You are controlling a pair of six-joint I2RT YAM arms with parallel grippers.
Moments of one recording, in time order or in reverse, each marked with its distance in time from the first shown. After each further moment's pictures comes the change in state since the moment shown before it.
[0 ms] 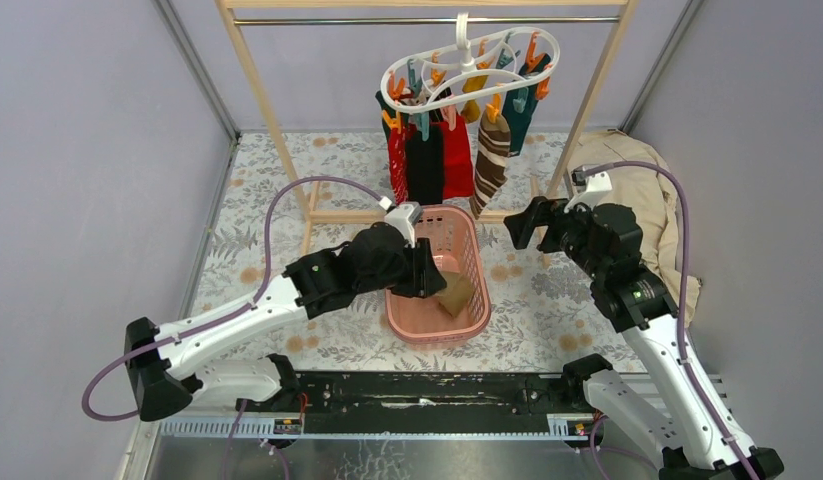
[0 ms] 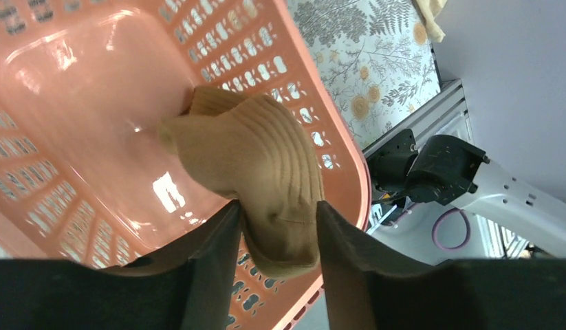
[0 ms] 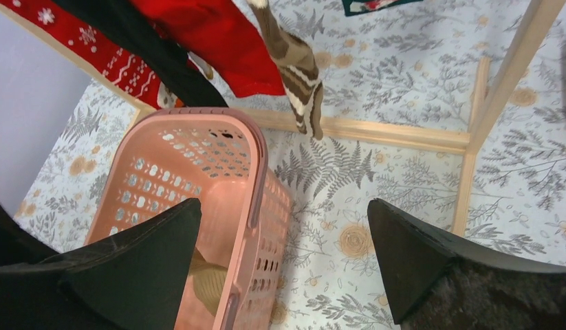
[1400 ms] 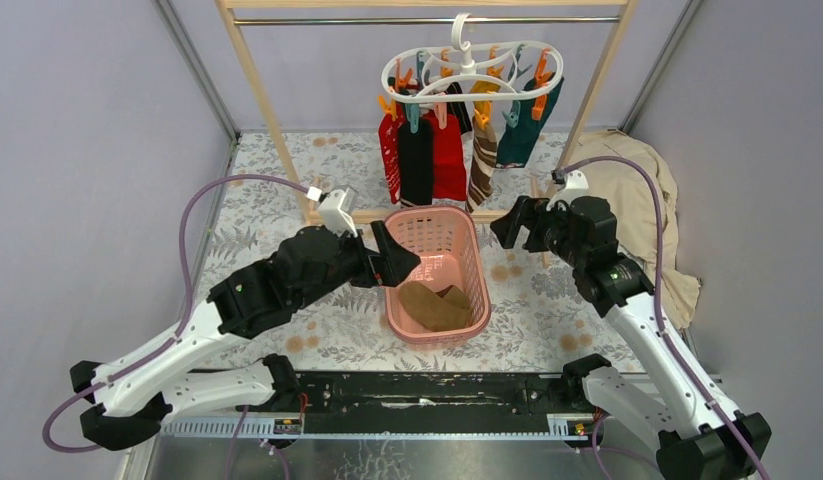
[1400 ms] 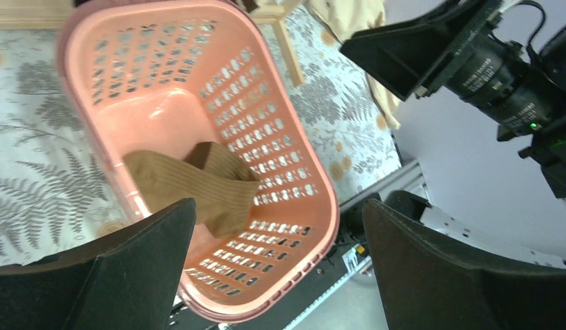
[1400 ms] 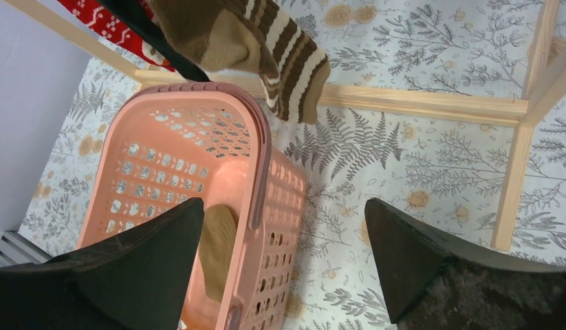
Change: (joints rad) left arm 0.000 -0.250 0.053 -0.102 -0.178 -0.029; right arm 0.000 0.104 -0.076 0.061 -0.074 0.060
